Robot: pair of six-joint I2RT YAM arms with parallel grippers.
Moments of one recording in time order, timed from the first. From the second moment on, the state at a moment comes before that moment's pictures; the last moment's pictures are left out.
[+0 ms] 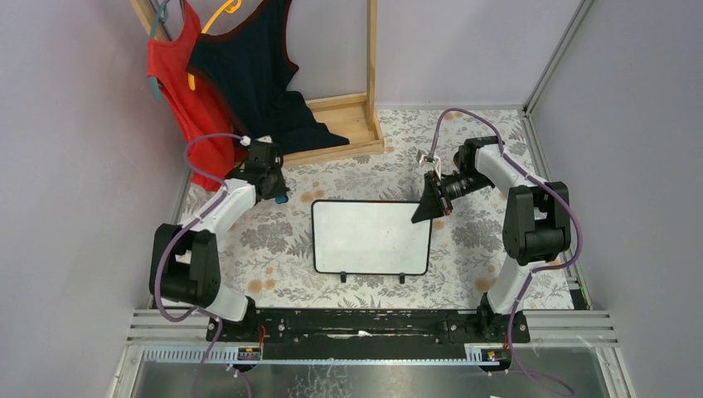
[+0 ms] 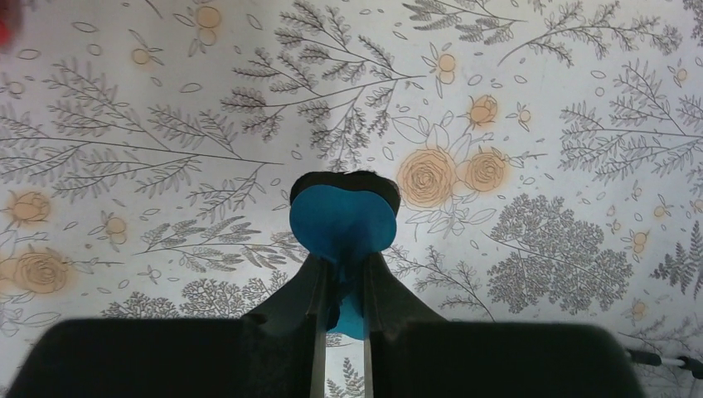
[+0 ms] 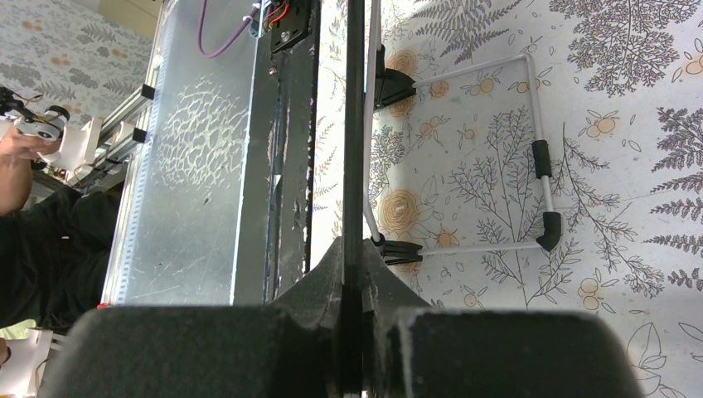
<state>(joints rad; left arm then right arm) -0.17 1.48 0.99 -0.40 -0.12 -0.43 0.14 1.82 1.34 -1.48 -1.23 -1.27</state>
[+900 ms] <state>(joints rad) -0.17 1.66 1.07 -0.54 -0.01 -0.41 0.14 1.82 1.34 -1.48 -1.23 -1.27</state>
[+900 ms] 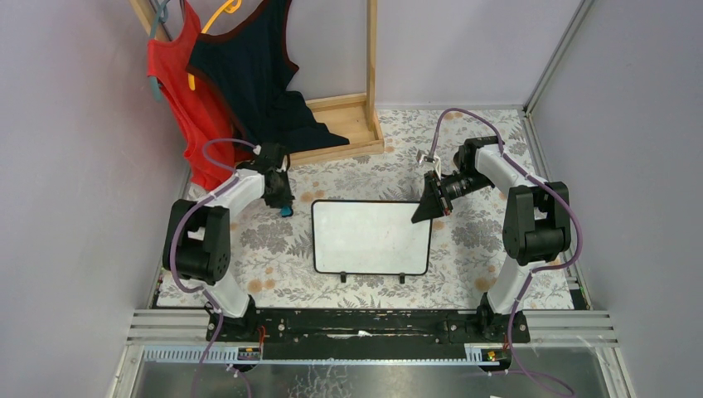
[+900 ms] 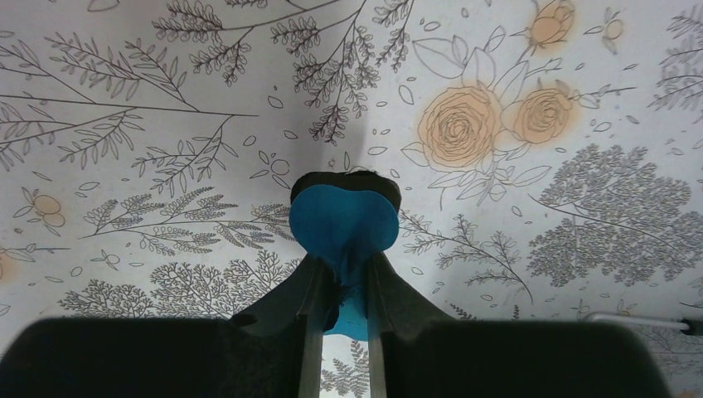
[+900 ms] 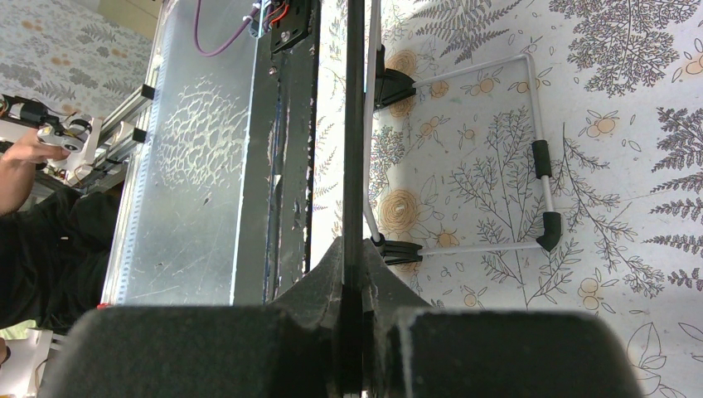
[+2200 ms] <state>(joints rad) -0.21 1.64 1.04 -0.54 -0.07 -0.42 0.14 1.82 1.34 -1.48 -1.23 -1.27</state>
